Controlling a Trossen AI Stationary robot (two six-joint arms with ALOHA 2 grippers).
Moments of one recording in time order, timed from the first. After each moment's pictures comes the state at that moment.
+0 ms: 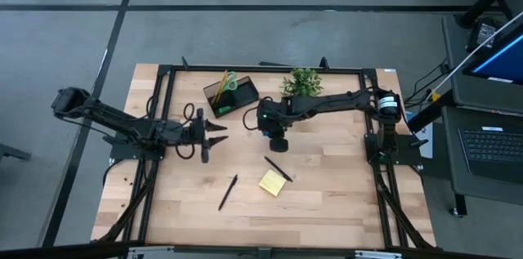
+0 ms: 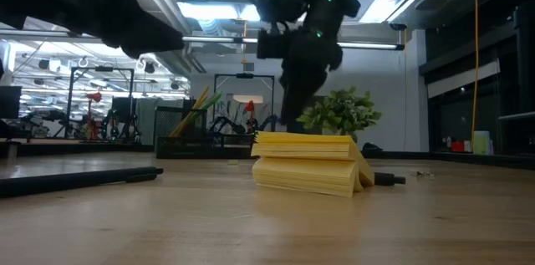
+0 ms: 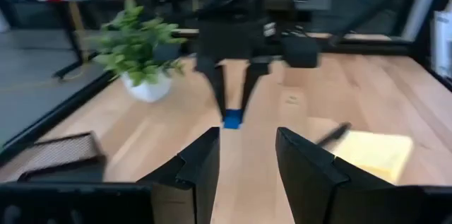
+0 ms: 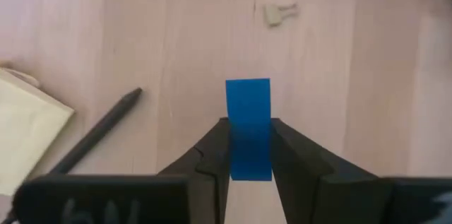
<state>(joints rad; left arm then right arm) -0.20 0.87 0.23 0.44 -0.44 -0.08 -0.11 1.95 1.45 -0.68 -0.08 -0.16</state>
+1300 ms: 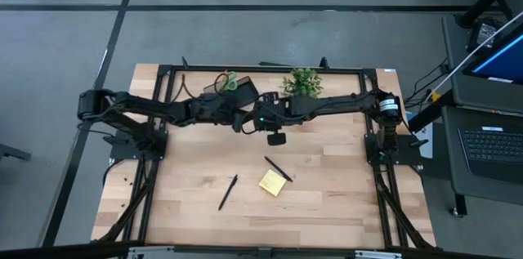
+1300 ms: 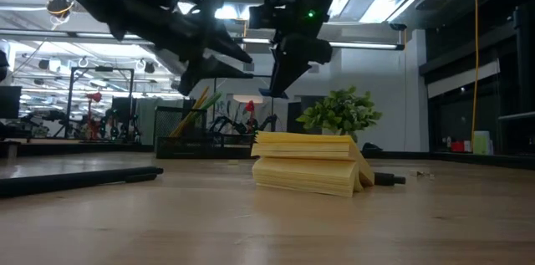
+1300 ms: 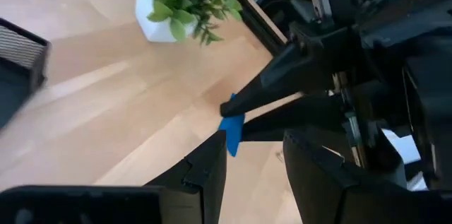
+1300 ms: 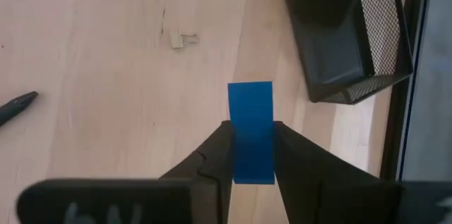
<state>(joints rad) 0.21 1.35 0.57 0.45 -0.01 -0.77 -0.05 1.95 1.60 -0.76 0.30 -0.34</state>
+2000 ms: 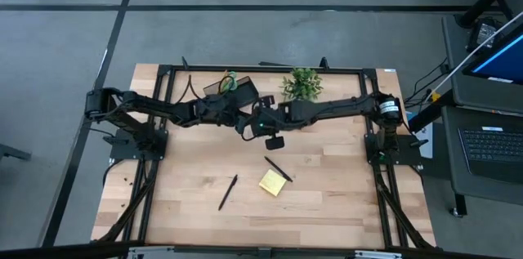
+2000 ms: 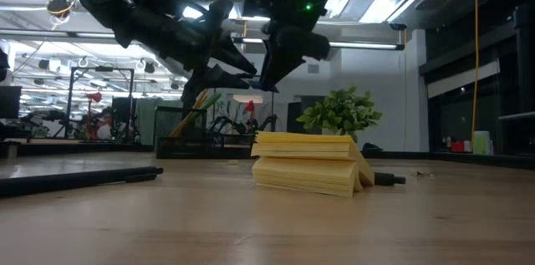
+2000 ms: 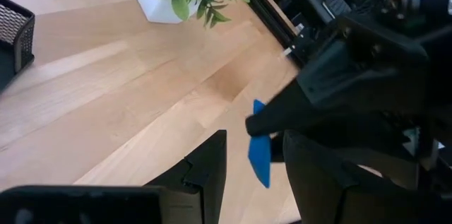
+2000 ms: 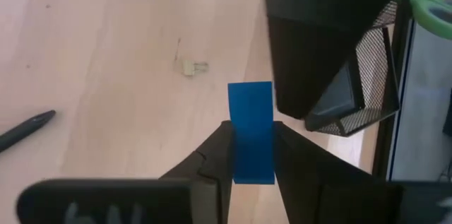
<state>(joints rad) 0.21 1.43 0.58 0.47 0.02 -0.79 -0.01 1.95 1.60 -0.70 0.32 -0.40</state>
